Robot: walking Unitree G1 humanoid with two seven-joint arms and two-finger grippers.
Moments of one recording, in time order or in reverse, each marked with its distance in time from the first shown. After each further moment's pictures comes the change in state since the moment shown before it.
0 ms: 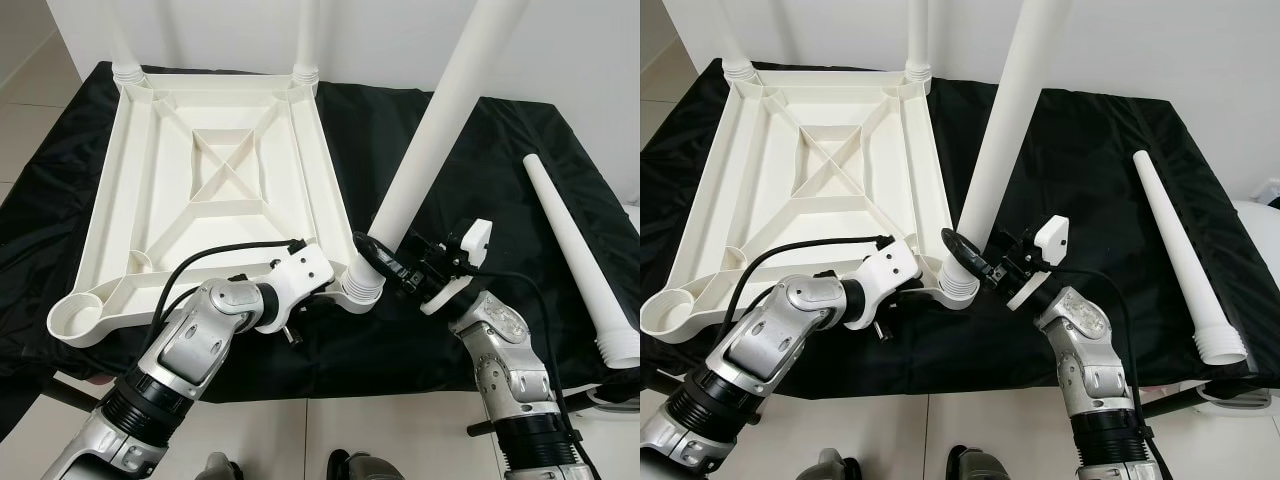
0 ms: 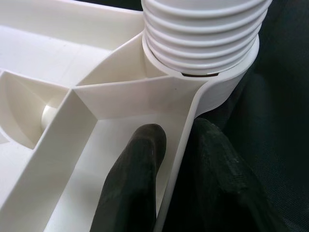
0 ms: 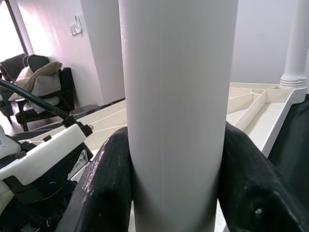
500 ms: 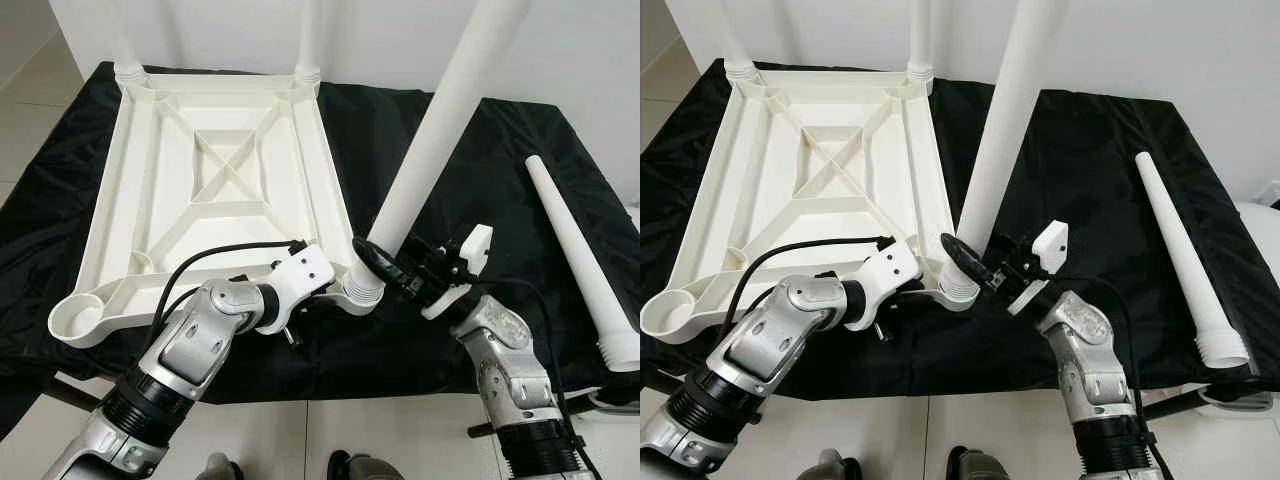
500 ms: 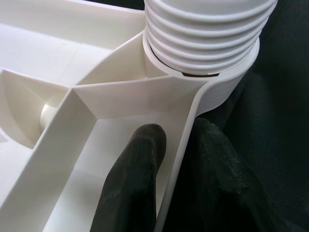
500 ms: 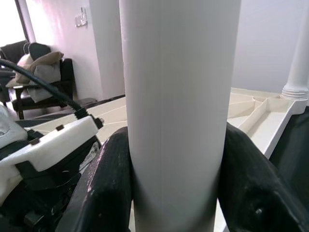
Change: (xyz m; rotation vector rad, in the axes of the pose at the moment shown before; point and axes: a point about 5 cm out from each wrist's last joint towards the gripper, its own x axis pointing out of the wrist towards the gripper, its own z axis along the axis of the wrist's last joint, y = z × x) left arm 0.000 -0.001 0.000 -0.007 0.004 -0.009; right arm -0.003 0.007 0.000 -0.086 0.008 0.026
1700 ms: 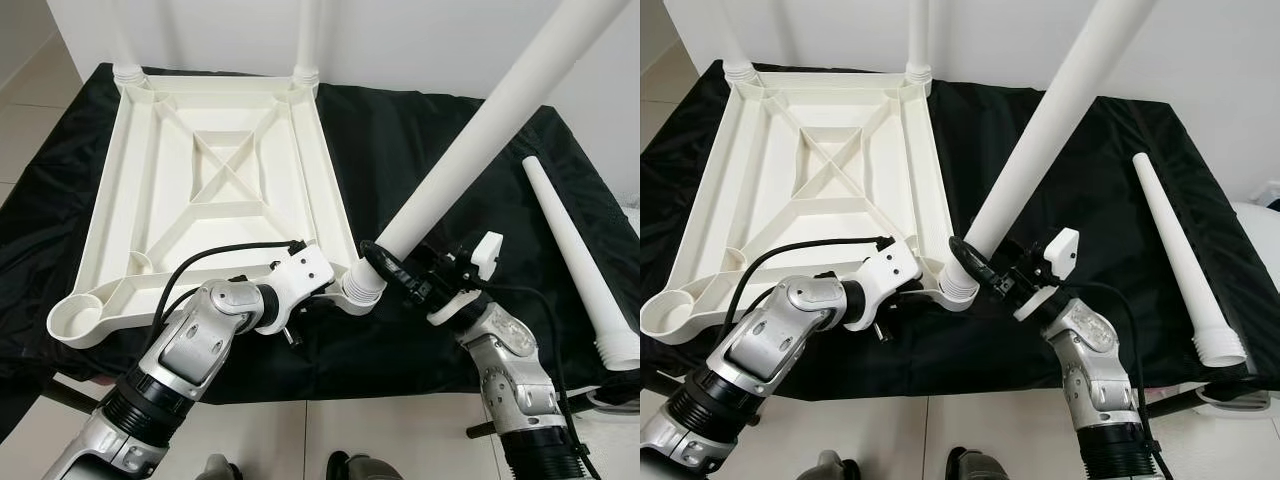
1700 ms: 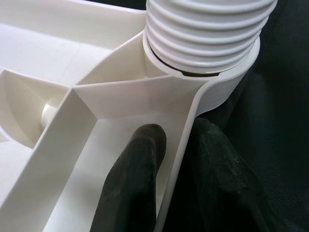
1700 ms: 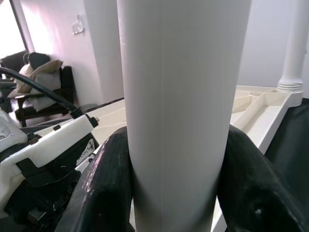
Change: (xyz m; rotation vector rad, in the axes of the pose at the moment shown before) left arm -0.001 0.001 -0.001 -0.004 0.009 0.005; right arm -0.003 -0.008 -0.004 0.061 -0.004 -0.017
